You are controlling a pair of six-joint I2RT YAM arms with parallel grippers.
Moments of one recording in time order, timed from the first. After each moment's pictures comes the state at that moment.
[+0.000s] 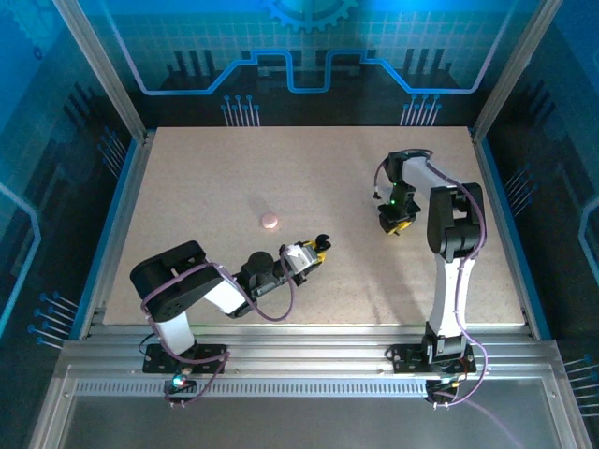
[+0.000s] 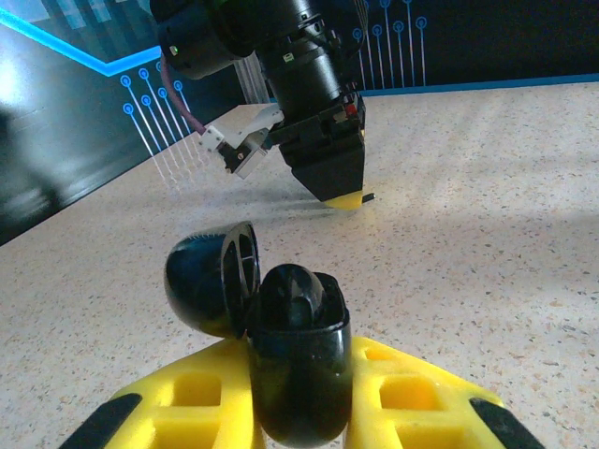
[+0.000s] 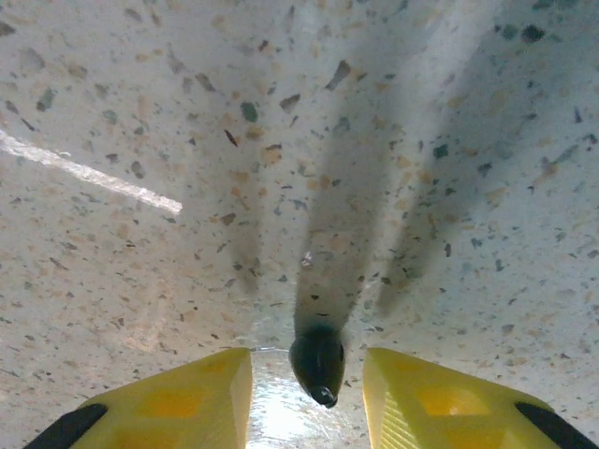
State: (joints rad) left arm -0.83 1.76 0.37 1.30 0.06 0.25; right arm 0.12 2.16 1.63 -1.21 0.02 -0.27
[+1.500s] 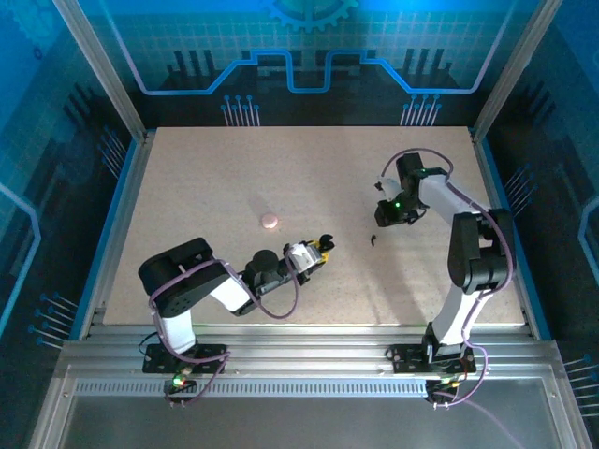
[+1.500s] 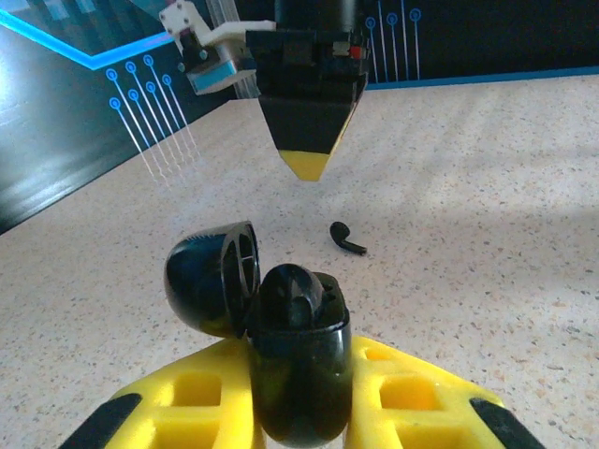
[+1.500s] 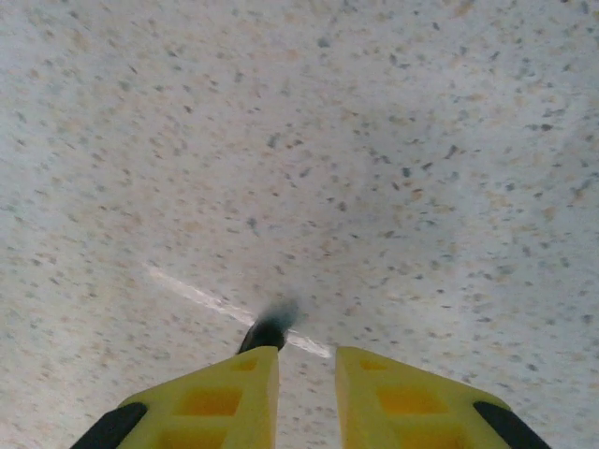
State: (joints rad) left arm -0.83 1.82 0.41 1.30 0.08 0.25; right arm 0.11 1.80 1.26 -0.82 -0.27 -0.15
